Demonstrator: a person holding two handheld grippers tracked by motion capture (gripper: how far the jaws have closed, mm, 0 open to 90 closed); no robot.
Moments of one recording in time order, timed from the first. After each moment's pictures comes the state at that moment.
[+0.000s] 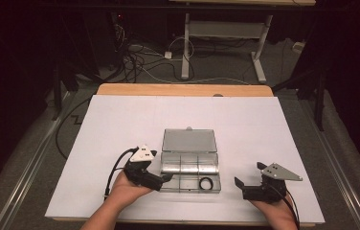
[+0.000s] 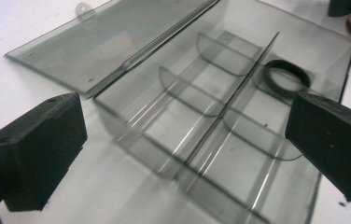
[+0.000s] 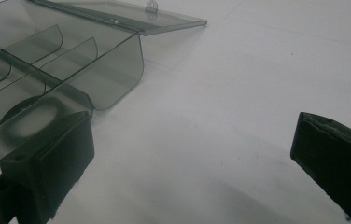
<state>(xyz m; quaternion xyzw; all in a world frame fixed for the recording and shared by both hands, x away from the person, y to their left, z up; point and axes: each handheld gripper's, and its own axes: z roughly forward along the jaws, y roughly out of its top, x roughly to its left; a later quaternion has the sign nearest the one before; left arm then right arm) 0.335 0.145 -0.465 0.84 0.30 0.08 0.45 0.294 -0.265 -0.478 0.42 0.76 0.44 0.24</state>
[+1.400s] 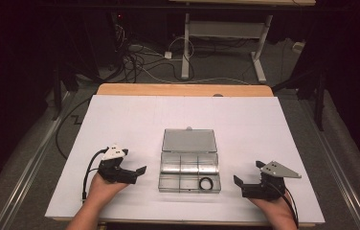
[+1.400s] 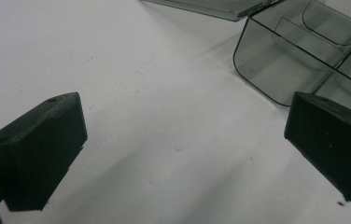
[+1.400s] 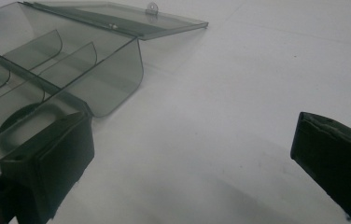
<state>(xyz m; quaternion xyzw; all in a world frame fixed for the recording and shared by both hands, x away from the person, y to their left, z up) 0.343 0.215 -0.491 0.80 0.38 0.13 0.44 0.302 -0.263 -0.477 0.42 0.76 0.44 0.23</state>
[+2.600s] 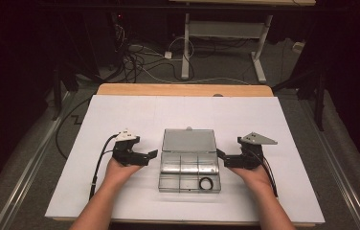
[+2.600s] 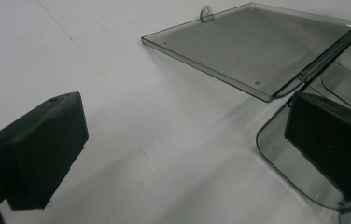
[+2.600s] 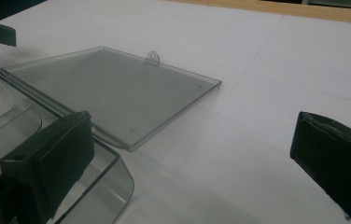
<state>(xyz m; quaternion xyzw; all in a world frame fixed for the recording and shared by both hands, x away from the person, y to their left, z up) 0.401 0.187 -0.490 0.78 0.40 0.10 0.47 0.383 -0.220 -0.462 0.42 0.75 0.46 0.21</state>
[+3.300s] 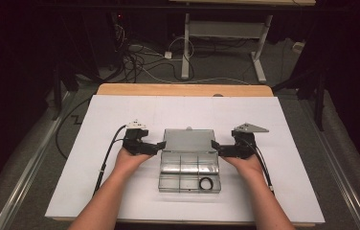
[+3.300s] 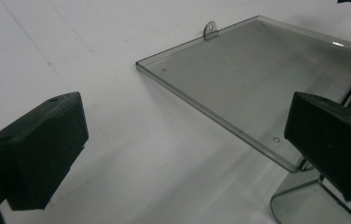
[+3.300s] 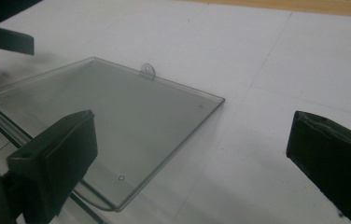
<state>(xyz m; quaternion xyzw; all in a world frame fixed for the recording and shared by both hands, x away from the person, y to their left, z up) 0.433 0.163 -0.485 0.78 0.41 0.06 0.47 0.414 -0.202 -0.459 0.44 0.76 0.44 0.18</state>
